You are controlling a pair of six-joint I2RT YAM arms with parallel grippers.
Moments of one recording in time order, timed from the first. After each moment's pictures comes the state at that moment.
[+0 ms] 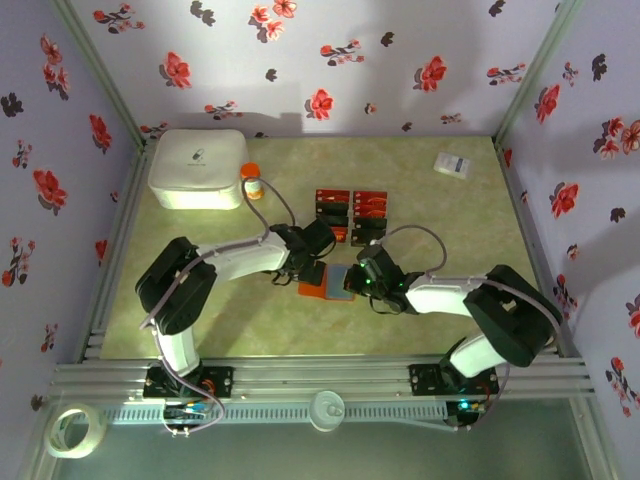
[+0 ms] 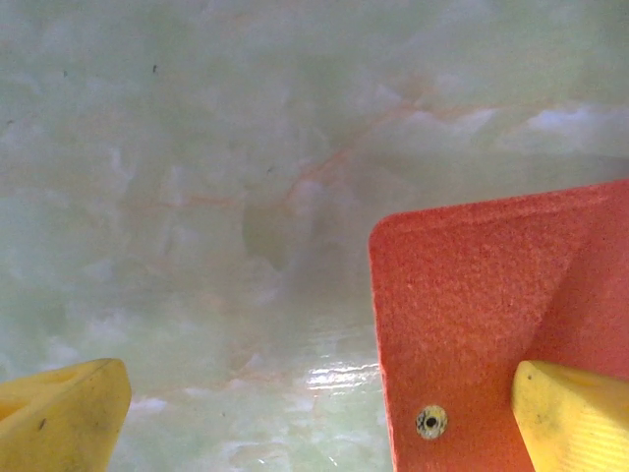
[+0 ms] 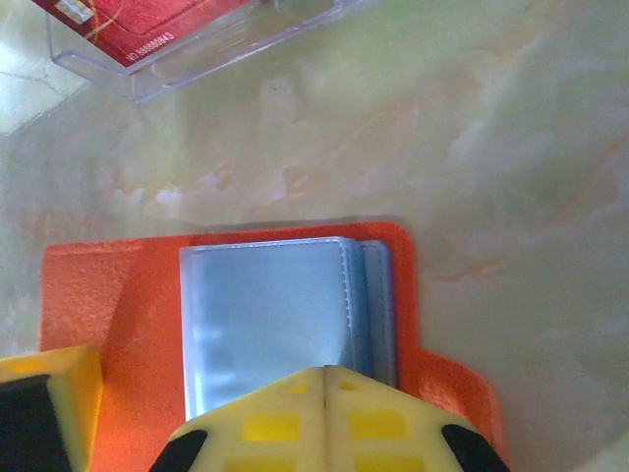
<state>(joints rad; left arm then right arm) -0.90 1.81 1.19 -0.78 -0.29 -0.63 0.75 1.49 0.49 0.18 -0.04 0.96</state>
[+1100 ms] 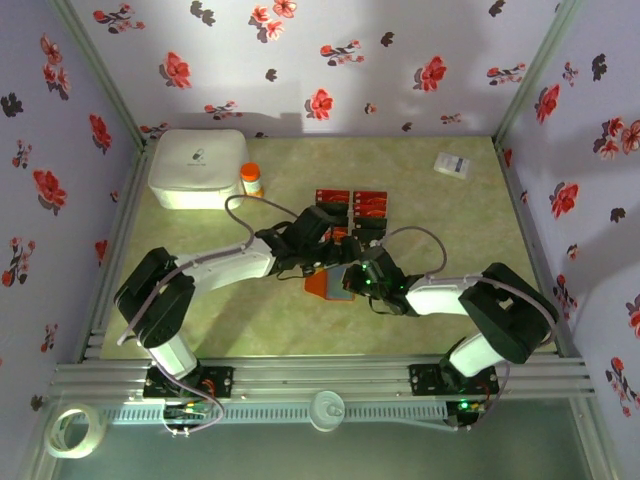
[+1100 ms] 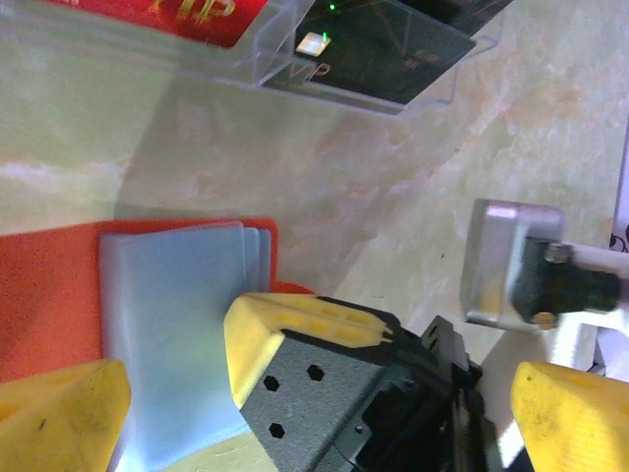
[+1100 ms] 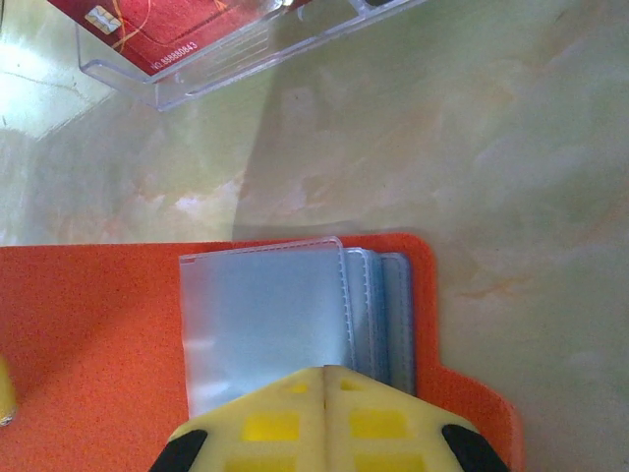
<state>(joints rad) -0.90 1.68 1.08 -0.25 0.17 -1.03 0.75 1.51 0.46 0.28 -0.05 0.96</state>
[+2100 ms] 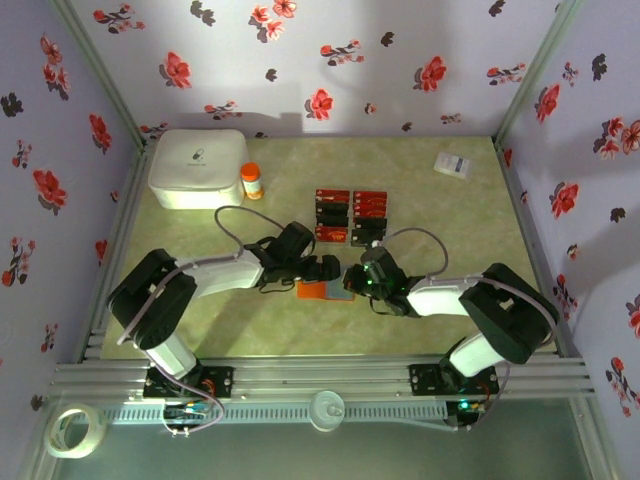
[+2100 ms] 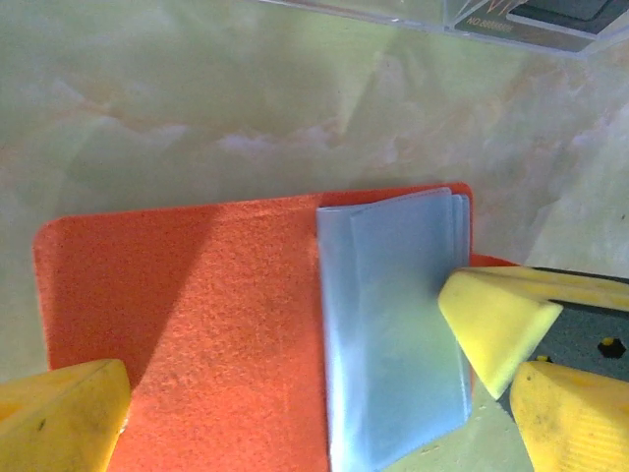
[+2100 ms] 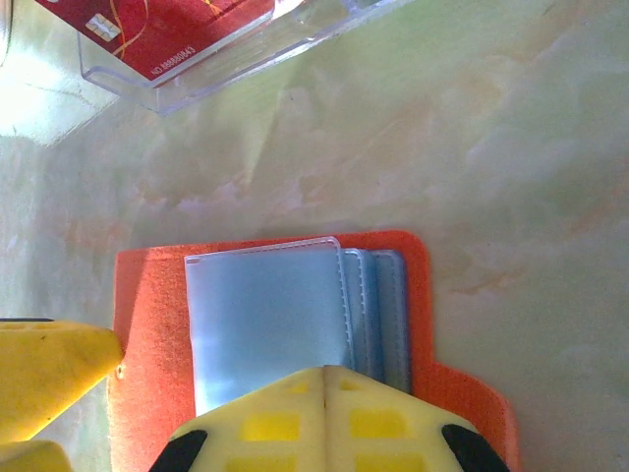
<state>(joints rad) -0.83 1.65 0.88 -0.18 0.14 -0.79 0.74 1.50 0.44 0.30 -0.06 0.98</state>
